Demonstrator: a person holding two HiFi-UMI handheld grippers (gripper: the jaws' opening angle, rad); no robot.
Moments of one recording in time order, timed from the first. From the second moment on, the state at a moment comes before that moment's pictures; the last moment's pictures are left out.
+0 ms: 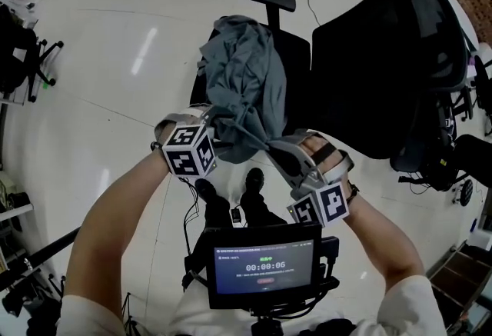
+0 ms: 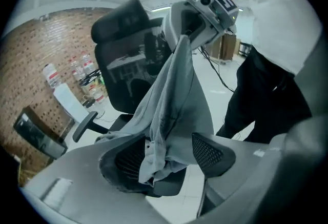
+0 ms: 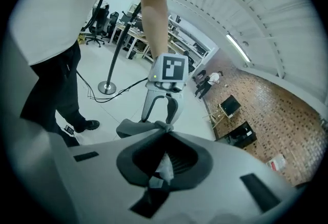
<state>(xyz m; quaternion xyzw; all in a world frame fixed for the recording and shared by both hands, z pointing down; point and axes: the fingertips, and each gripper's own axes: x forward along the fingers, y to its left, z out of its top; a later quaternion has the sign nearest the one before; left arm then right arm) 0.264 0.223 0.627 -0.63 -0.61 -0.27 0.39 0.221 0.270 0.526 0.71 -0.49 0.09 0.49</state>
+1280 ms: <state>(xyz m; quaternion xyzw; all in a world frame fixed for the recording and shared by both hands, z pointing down) 0.338 0.202 0.456 -0.87 -0.45 -0.17 -0.02 0.310 0.303 0.439 0.87 -0.37 0.08 0.31</state>
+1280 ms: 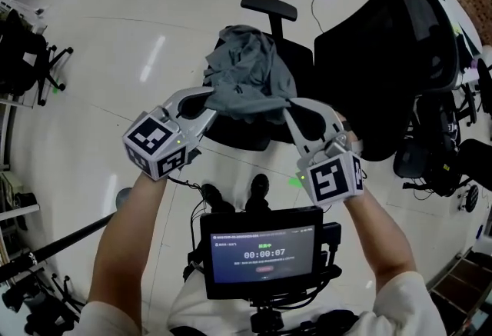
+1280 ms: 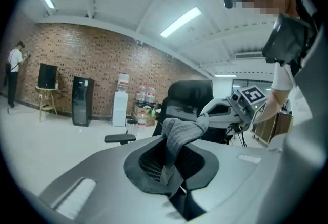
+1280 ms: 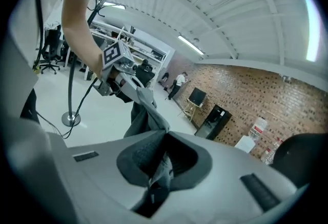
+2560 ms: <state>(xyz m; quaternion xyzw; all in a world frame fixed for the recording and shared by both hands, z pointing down) 0.293 0.047 0.241 -0.96 -0.24 0.03 -0.10 0.339 0.133 0.233 0.85 -0.46 -0.11 0.23</state>
